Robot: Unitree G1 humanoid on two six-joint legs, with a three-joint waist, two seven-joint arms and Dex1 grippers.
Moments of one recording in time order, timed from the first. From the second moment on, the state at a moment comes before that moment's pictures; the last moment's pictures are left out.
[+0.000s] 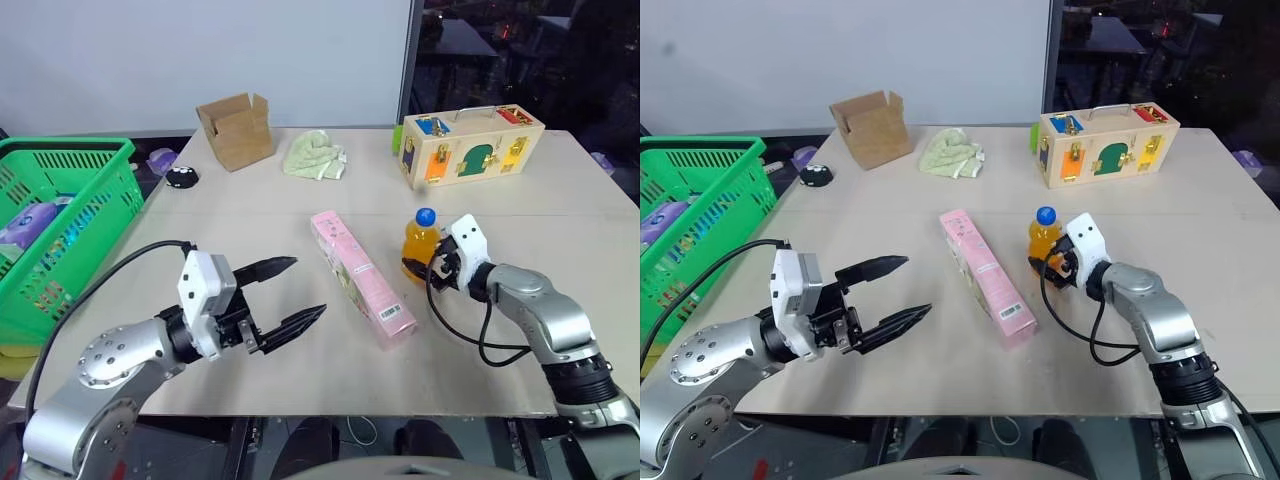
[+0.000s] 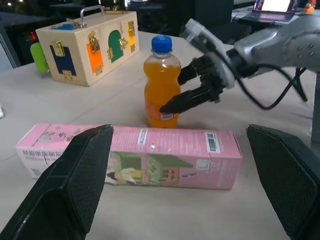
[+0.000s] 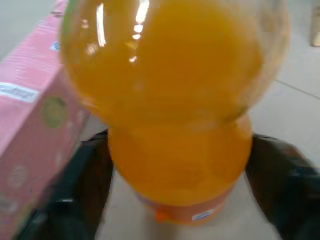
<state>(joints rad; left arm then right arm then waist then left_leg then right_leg) 0.20 0.70 0.27 -0.74 -0.76 0.52 -0.76 -0.33 -0.43 0.13 -0.13 0.29 0.67 0.50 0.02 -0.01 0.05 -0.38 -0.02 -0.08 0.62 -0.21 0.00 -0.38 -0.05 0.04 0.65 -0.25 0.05</state>
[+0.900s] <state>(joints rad) -0.22 0.60 0.09 -0.55 -0.83 0.67 -0.60 -0.49 -0.39 0.20 -0.41 0.40 0.75 0.63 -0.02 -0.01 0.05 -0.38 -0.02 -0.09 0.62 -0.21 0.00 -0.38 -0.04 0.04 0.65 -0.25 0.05</state>
